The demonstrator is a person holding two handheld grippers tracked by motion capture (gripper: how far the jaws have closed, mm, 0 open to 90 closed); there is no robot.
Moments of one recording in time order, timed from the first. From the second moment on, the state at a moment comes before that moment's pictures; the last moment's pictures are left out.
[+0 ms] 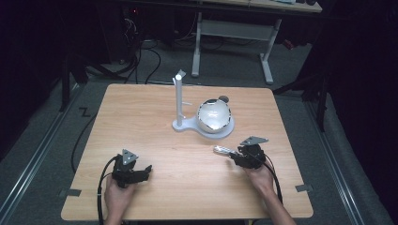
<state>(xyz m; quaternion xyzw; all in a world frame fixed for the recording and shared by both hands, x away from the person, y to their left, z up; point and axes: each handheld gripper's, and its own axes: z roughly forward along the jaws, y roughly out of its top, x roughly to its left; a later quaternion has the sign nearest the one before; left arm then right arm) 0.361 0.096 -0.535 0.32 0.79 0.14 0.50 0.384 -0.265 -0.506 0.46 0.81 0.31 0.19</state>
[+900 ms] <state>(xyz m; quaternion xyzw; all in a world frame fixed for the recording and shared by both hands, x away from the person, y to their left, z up) 0.362 0.096 -0.535 0.32 0.79 0.14 0.50 0.407 -0.245 -0.512 0.44 0.83 0.28 0.18</state>
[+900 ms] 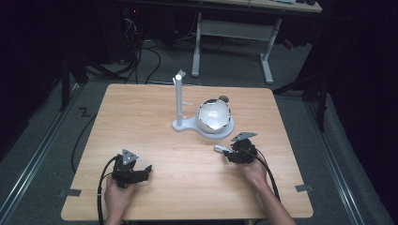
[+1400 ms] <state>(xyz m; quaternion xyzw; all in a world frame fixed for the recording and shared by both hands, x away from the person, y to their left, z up) 0.362 0.096 -0.535 0.32 0.79 0.14 0.50 0.410 -0.248 -0.515 0.43 0.84 0.28 0.17</state>
